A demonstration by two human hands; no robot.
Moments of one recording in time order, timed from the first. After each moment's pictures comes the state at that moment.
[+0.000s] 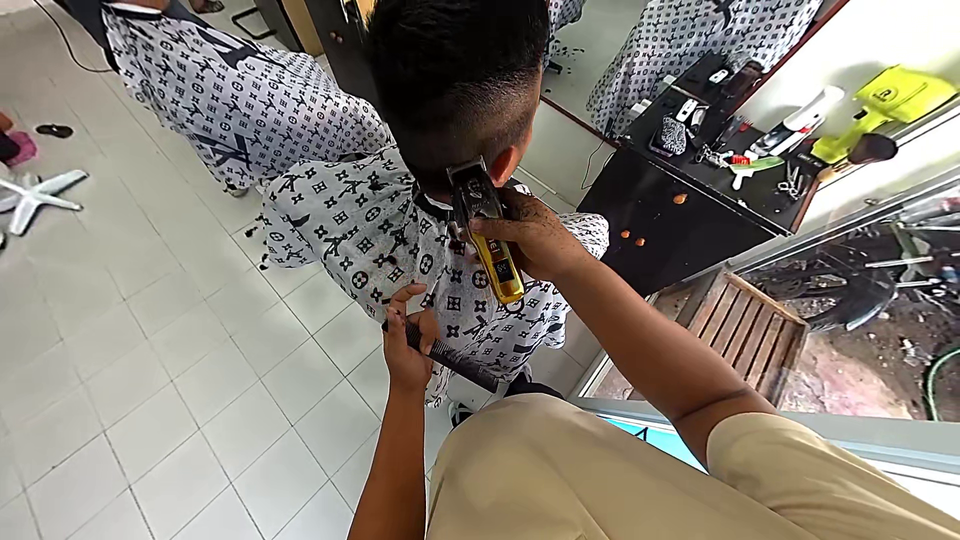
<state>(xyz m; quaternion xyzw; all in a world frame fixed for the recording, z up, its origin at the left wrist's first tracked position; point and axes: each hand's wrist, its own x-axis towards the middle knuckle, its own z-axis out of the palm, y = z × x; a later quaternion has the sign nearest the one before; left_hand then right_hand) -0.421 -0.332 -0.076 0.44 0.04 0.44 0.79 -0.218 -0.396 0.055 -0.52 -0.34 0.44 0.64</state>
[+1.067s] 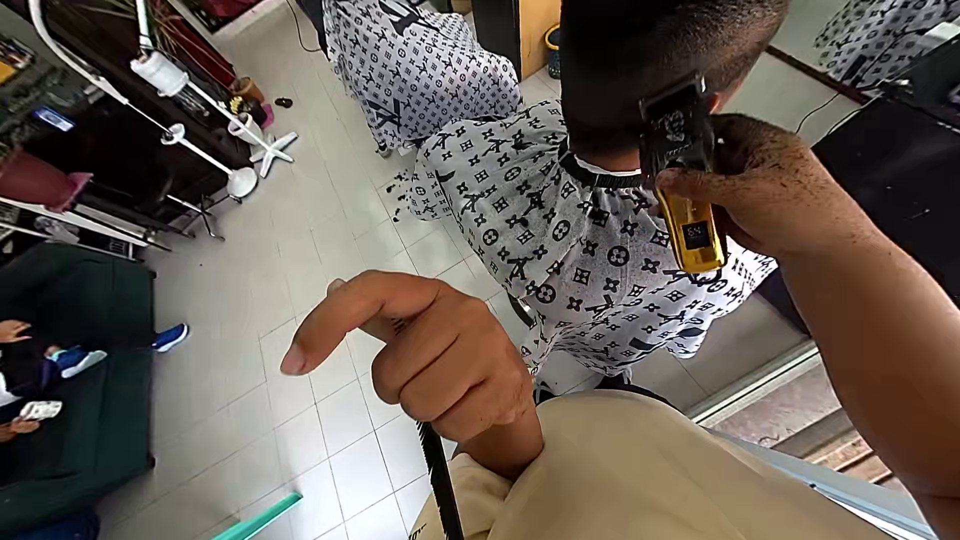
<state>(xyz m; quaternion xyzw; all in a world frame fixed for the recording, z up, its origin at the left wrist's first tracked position) -0.464 -0.355 0.106 0.25 -0.47 0.57 0.63 -0.204 -0.403 0.072 -0.64 -0.43 0.31 0.55</state>
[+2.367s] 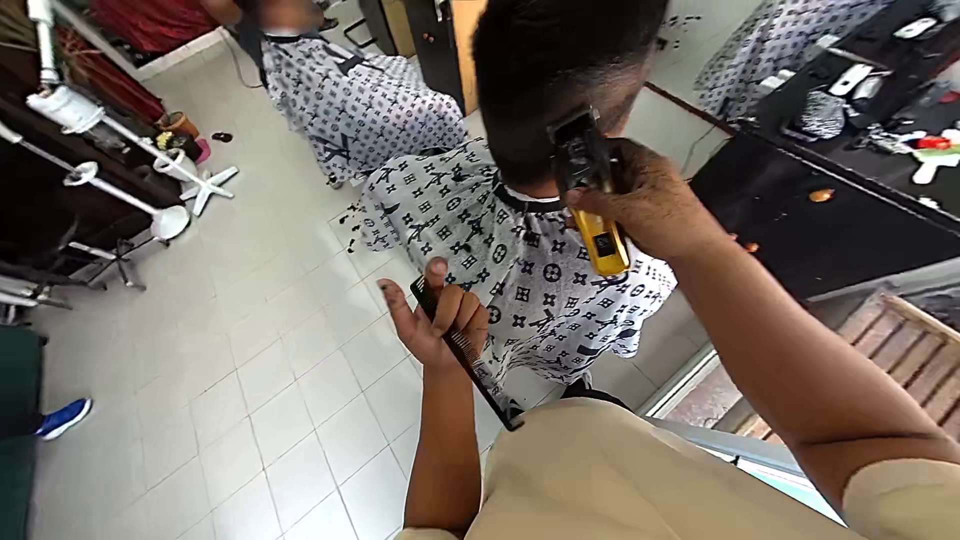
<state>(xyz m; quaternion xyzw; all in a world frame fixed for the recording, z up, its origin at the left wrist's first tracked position) -0.449 -0.323 0.002 0.21 -0.15 0.39 0.89 -0.203 -0.407 0.082 -0.61 -0.44 0.31 0.58</state>
